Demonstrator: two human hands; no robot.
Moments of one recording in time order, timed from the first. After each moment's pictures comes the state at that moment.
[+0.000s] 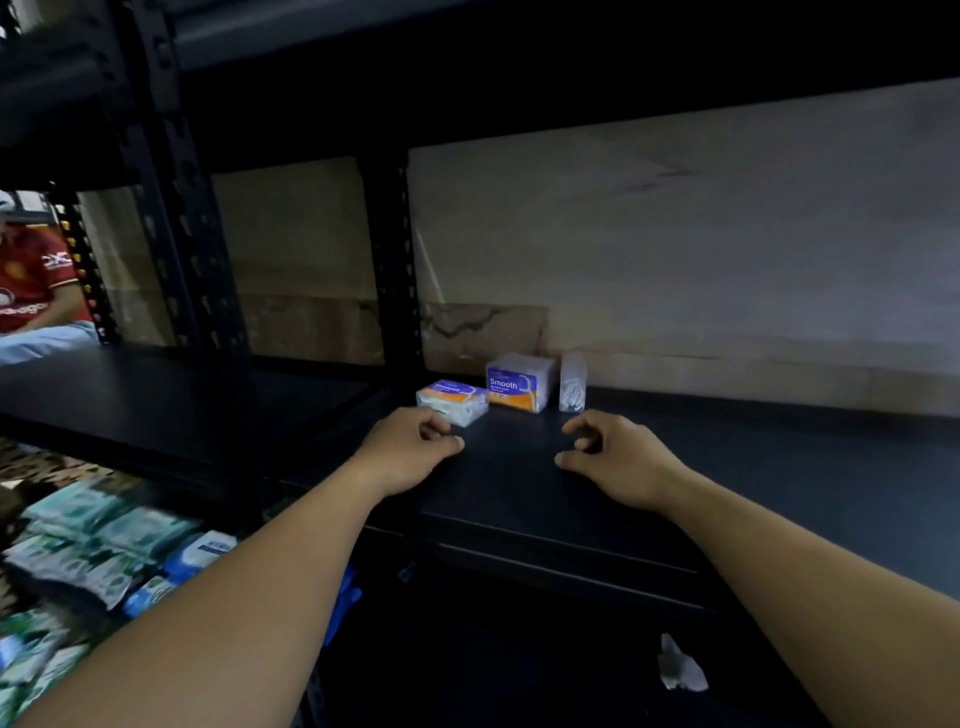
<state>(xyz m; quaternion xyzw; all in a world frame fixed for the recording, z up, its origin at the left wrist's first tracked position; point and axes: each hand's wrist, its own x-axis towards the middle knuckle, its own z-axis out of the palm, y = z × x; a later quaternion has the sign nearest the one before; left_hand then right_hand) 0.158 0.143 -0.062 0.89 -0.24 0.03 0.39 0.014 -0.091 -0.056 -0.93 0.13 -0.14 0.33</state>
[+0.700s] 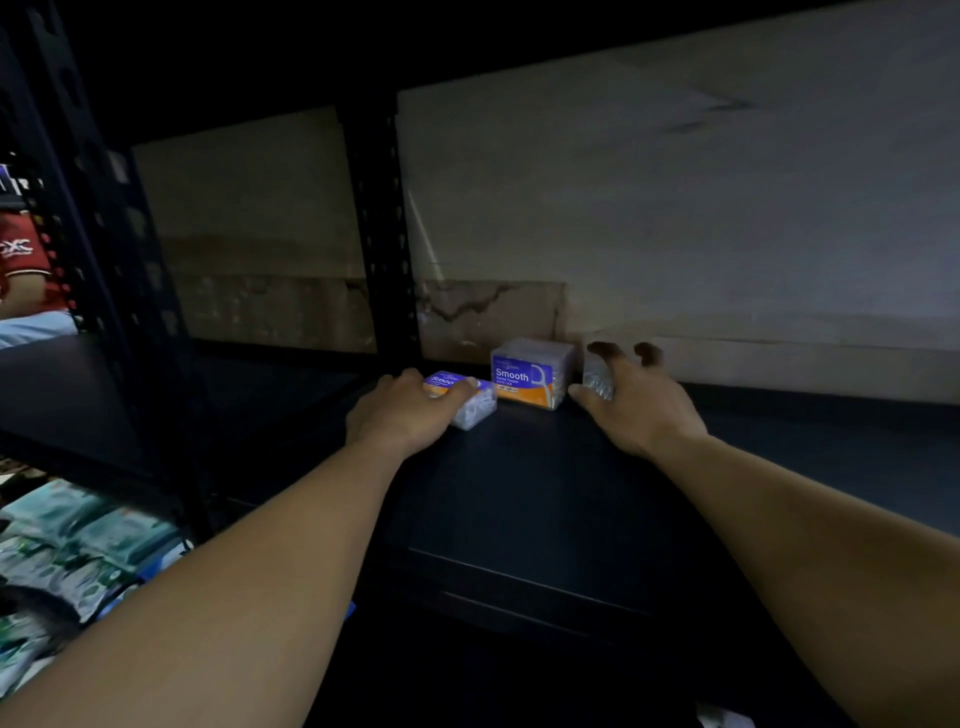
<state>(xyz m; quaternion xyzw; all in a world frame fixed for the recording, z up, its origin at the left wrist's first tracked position) 0.224 0.097 -0.058 0.96 -0.13 0.09 0.25 0.103 -0.132 -0.057 -0.94 0.20 -0.21 0.18</state>
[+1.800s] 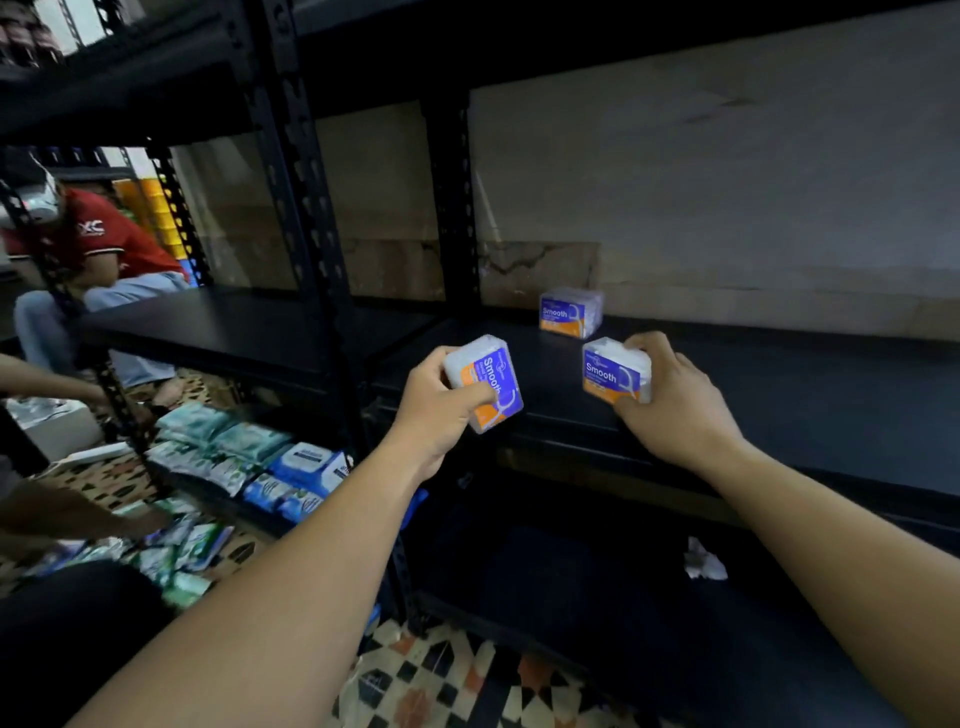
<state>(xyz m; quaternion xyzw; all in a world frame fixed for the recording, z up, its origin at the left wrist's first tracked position) 0.041 0.199 -0.067 0.69 -0.19 0.01 0.70 -0.065 -0.028 -0.062 -0.92 0.13 -0.27 0.28</state>
